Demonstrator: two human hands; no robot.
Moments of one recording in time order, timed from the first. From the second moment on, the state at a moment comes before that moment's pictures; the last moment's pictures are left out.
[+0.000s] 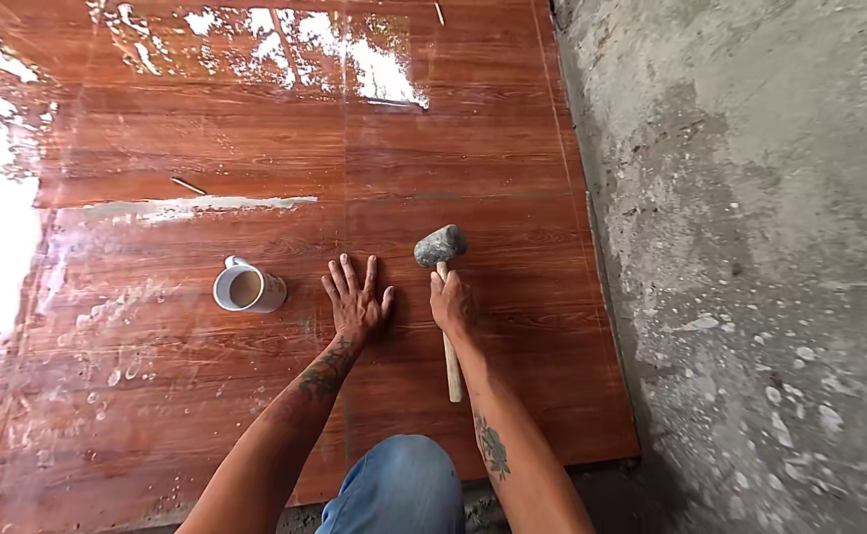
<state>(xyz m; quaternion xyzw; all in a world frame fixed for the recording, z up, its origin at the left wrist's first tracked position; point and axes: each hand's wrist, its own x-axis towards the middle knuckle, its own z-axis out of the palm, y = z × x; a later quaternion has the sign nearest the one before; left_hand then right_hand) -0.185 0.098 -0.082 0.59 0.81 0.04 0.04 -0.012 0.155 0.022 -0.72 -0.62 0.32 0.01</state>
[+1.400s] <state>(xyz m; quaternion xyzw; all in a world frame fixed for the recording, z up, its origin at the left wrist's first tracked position) -0.188 0.099 -0.067 0.58 0.81 -0.02 0.08 0.024 0.058 0.026 -0.71 -0.62 0.32 -0.06</state>
